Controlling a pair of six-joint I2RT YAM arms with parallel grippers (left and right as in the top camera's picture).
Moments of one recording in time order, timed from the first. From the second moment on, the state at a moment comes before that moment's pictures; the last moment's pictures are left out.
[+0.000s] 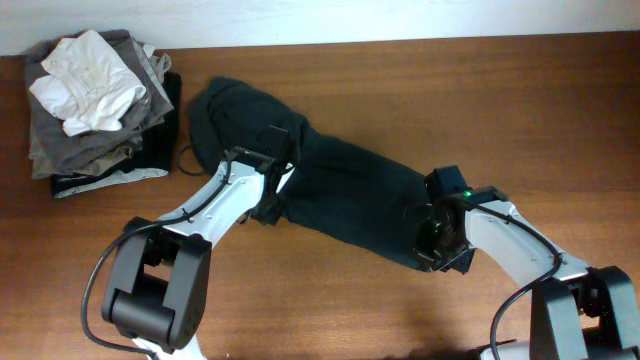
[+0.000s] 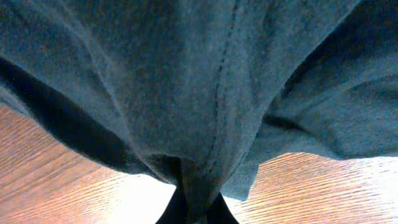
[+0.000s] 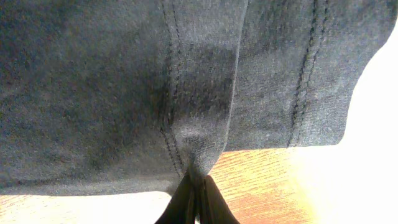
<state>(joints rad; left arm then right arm) -0.40 1.89 1.24 -0.84 -0.21 0.10 0.18 1.56 0.81 -0.89 -0.10 0.68</state>
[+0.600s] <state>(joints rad) -0.40 1.43 1.29 -0.98 -0.22 0.02 0.18 1.21 0.91 -1.11 -0.10 0.68</state>
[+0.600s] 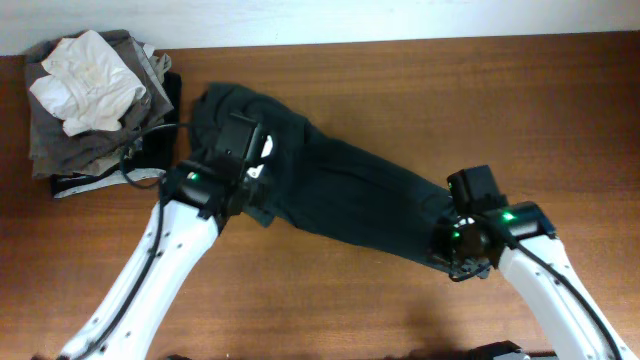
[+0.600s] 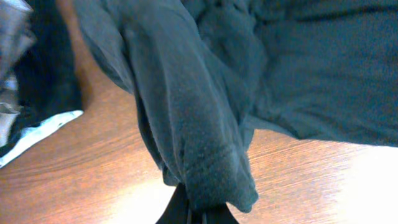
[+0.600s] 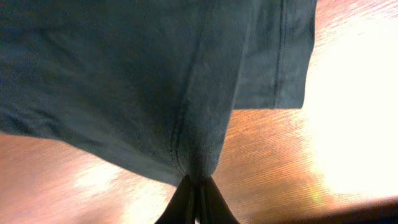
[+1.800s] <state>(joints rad) -0.40 1.33 1.92 -0.99 -0.22 -0.02 0.18 1.56 2.34 -1.50 0.16 0.54</state>
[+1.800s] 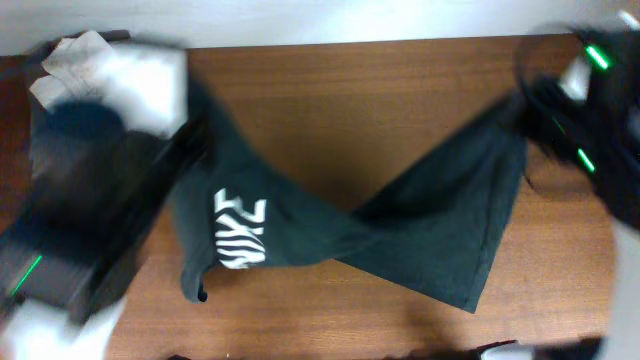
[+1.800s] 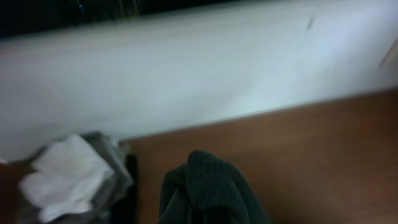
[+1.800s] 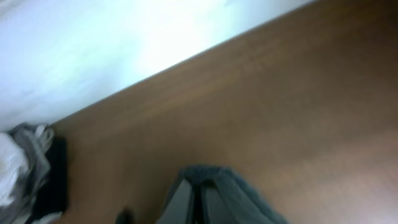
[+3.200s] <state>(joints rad) -0.27 2.17 2.25 -1.68 -0.05 -0.06 -0.33 1.88 2.05 -1.68 -0.27 0.32</state>
